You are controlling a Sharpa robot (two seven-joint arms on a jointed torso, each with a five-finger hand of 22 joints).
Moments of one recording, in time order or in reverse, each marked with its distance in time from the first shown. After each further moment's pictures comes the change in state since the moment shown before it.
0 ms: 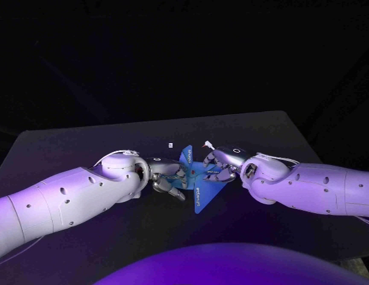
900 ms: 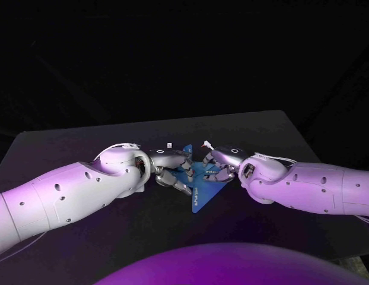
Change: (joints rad) left arm 0.016 -0.002 0.044 0.049 -0.006 -0.028 0.053; left_hand -0.020 -0.037 -0.003 0.003 0.000 0.075 0.022 -0.020 -0.040 0.125 -0.041 0.012 0.010 -0.008 -0.032 0.004 -0.002 0.000 -0.008 -0.004 -0.007 -0.009; right arm -0.001 0.005 0.000 0.002 -0.030 0.009 -0.028; right_hand 0.024 -0.003 0.003 0.003 0.009 0.000 0.000 0.000 -0.003 0.000 0.000 0.000 0.000 0.000 0.000 0.000 0.000 0.000 0.000 0.000 -0.004 0.000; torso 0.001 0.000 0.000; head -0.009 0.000
